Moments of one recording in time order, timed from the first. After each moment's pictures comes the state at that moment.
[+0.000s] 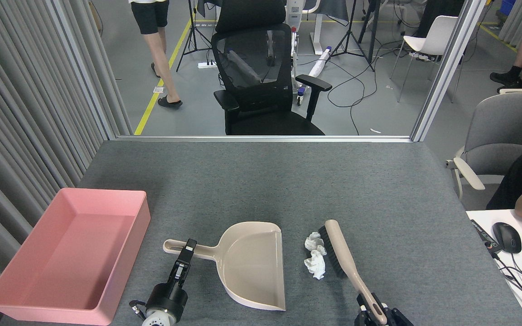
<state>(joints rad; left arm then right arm) -0.23 -0.13 0.12 -0.94 -0.46 -0.42 -0.12 0.18 0.06 -0.16 -1.38 1.44 -0.43 -0.19</state>
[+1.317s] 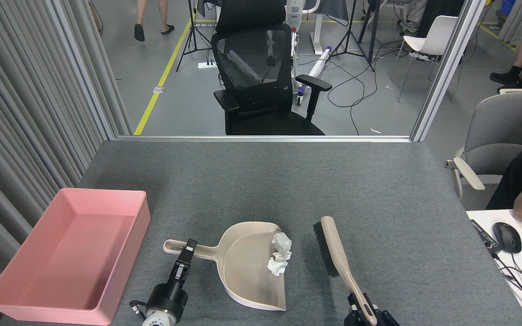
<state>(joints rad) -0.23 -0.13 0.12 -0.94 -0.46 -0.42 -0.12 0.21 0.05 -0.04 -1.41 1.31 -0.32 -0.21</state>
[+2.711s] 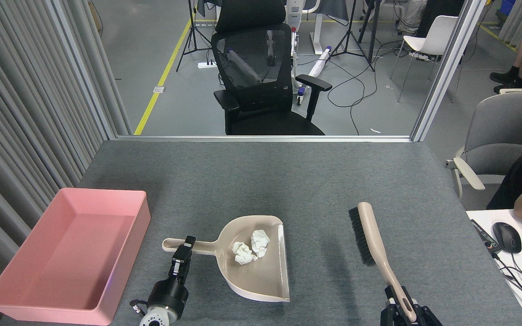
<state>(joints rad) -0.23 -0.13 0.10 -0.97 -0.30 -0.36 -0.14 0.26 -0.01 -0.16 -1.54 1.25 -0.34 -0.21</state>
